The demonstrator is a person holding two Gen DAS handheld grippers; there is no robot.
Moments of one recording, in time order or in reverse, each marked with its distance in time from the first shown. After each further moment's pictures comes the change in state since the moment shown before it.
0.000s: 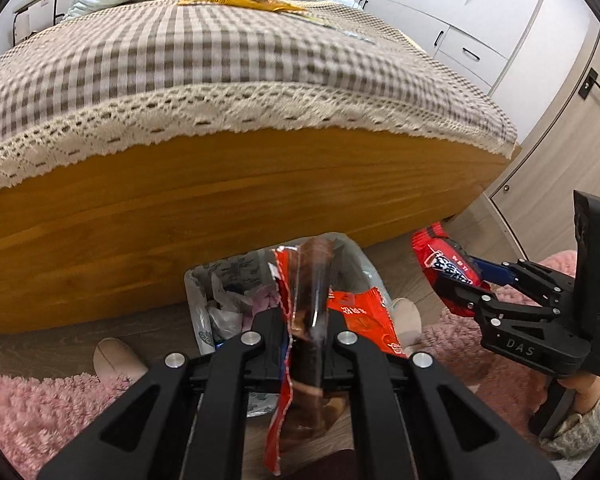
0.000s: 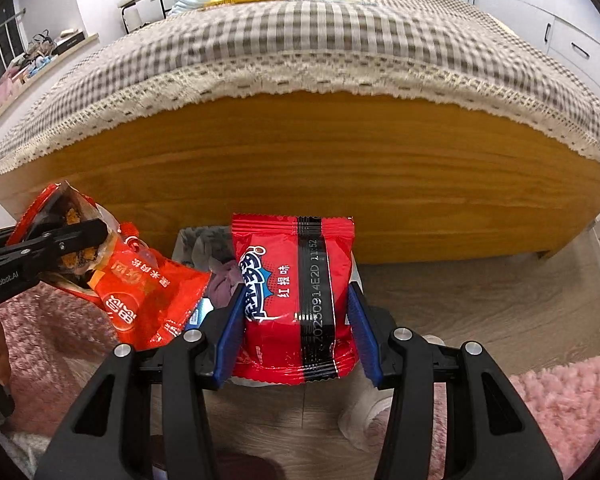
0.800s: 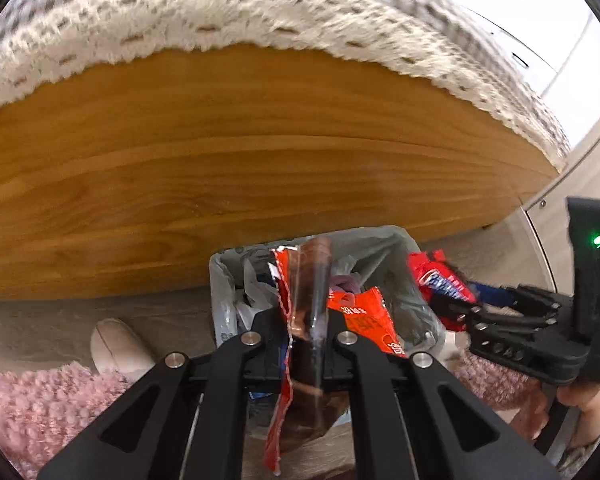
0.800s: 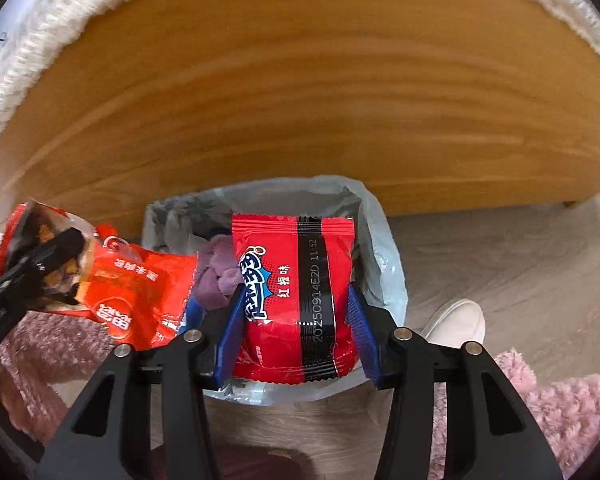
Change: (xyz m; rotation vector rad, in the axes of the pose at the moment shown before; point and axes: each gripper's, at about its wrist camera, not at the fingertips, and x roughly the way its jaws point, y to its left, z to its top) left arm 0.065 0.042 -0.003 -0.128 0.061 0.078; right arm 0.105 -0.005 0.020 0.106 0.250 0.007
